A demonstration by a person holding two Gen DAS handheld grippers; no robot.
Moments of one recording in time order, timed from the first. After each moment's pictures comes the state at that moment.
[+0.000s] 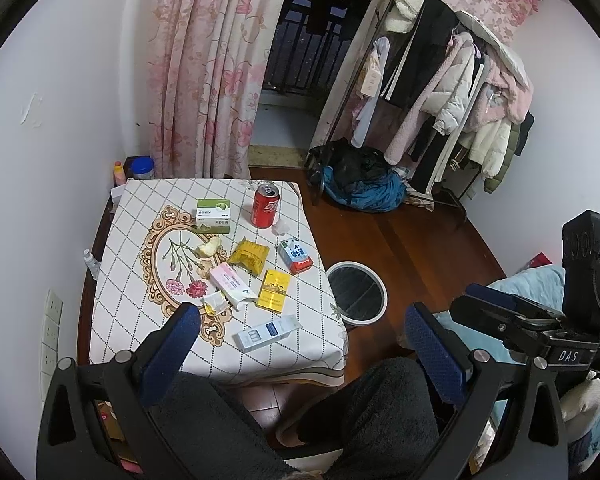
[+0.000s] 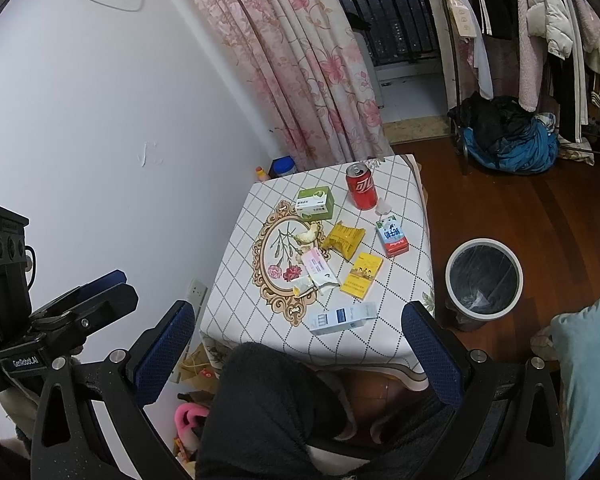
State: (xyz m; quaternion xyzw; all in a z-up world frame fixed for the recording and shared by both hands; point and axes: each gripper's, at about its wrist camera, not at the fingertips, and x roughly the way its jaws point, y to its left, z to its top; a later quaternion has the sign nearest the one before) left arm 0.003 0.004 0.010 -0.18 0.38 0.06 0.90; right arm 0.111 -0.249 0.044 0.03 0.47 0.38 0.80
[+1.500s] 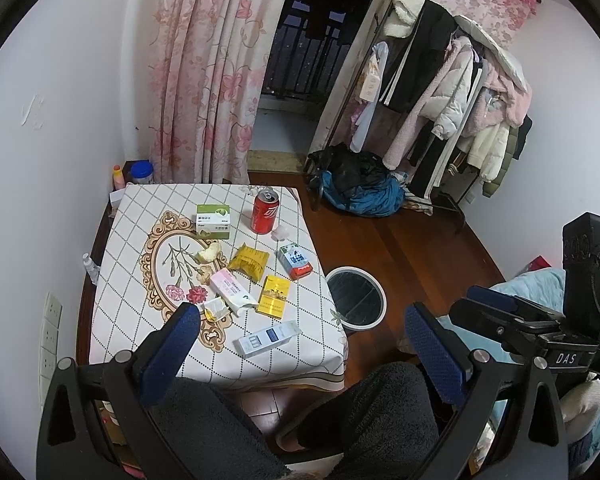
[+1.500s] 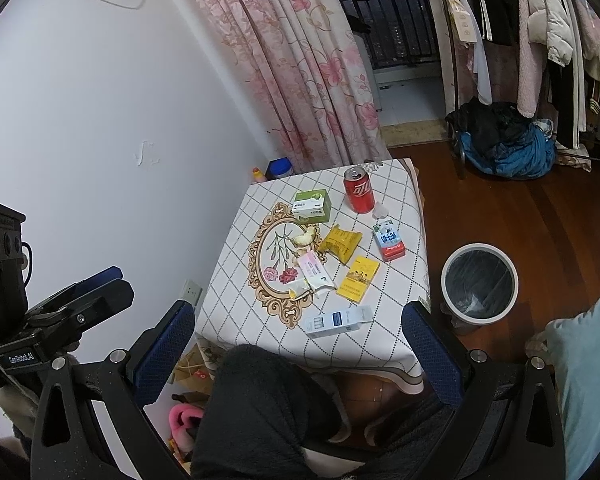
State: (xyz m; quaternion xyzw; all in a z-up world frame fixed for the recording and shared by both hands) left arm 0.006 0.013 0.009 -0.18 0.37 0.06 0.91; right arm 0.116 -0.252 0.047 0.03 0.47 0.37 0.80
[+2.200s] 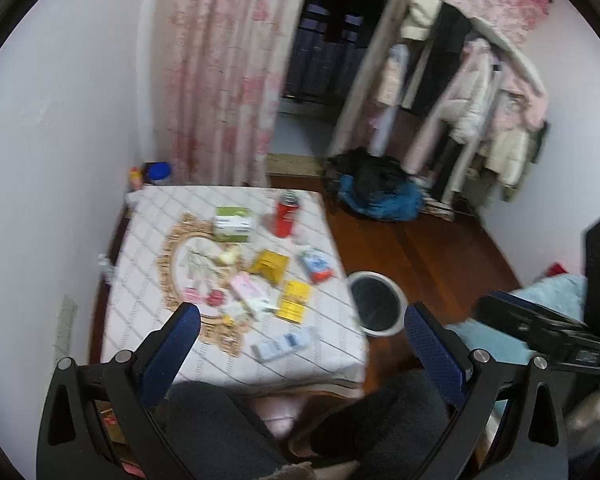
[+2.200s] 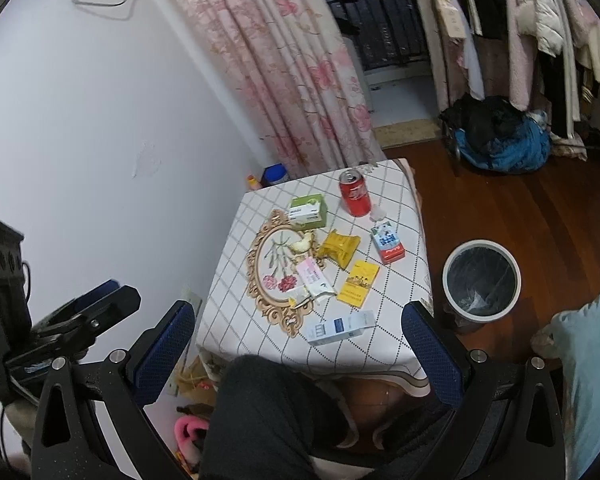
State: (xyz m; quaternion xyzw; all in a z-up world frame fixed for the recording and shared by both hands) left arm 0.013 0.024 -0.005 -0.17 0.37 0.11 0.91; right arm 0.133 -0.243 0.044 0.05 0.47 0.35 0.81
